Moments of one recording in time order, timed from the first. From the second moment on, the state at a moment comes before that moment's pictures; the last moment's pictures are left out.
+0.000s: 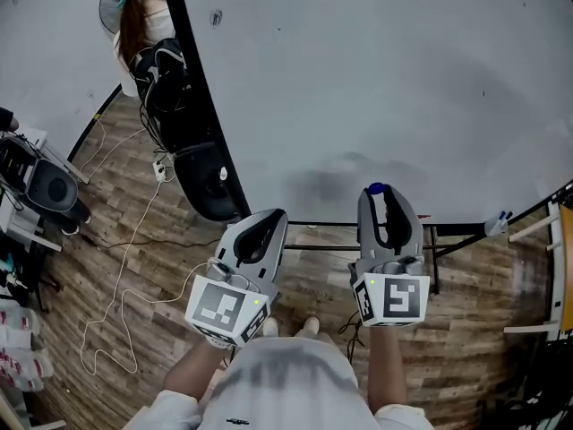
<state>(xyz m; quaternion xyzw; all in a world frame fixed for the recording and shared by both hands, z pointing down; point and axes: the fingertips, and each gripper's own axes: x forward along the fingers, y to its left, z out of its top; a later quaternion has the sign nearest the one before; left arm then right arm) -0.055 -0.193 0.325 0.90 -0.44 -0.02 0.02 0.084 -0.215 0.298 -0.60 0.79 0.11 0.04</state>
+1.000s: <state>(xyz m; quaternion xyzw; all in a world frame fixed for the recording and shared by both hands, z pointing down) -0.033 -0.169 0.349 0.91 -0.42 -0.01 0.04 0.125 -0.158 0.349 -0.61 0.79 0.06 0.04</state>
